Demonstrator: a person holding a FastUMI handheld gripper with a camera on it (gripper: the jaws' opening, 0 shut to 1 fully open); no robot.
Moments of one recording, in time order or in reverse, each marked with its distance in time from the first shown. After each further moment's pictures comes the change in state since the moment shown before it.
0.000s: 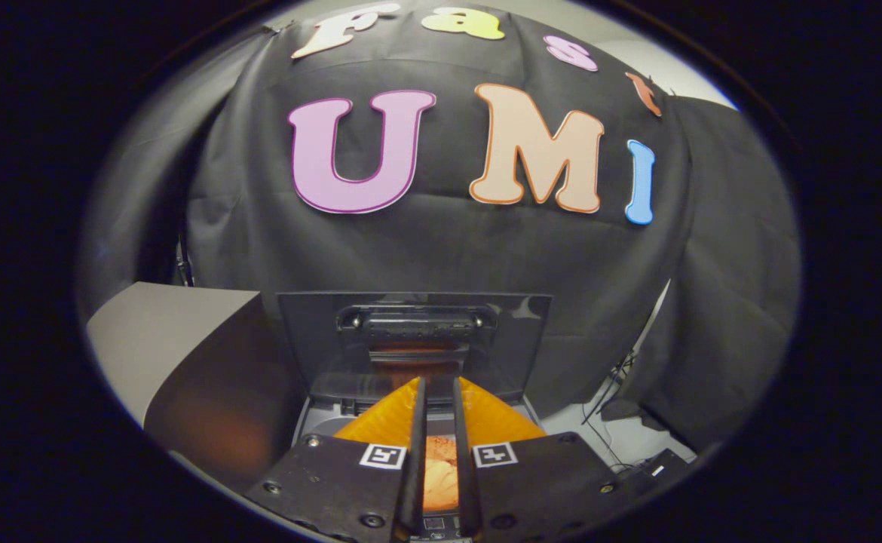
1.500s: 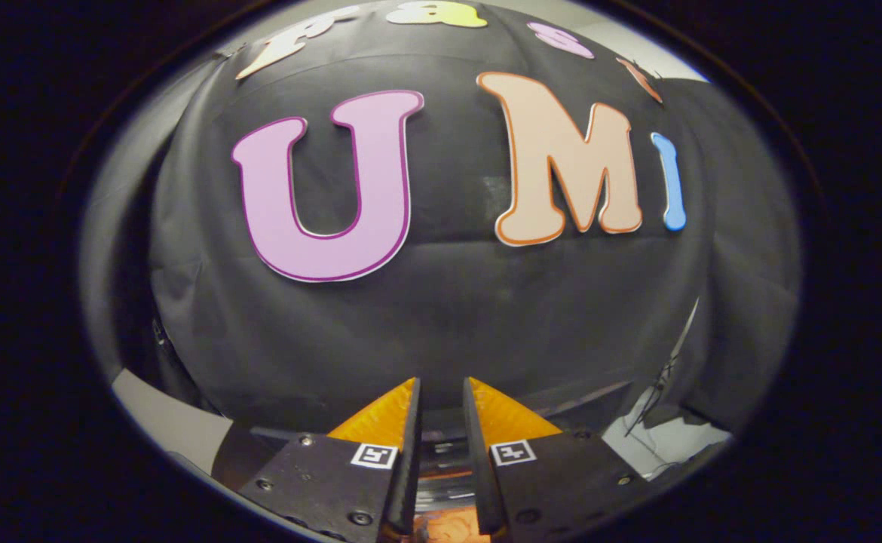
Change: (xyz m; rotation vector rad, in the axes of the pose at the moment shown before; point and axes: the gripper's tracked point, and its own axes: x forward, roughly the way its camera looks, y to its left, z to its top) arm 0.153 0.045 0.103 0.164 -0.085 0.041
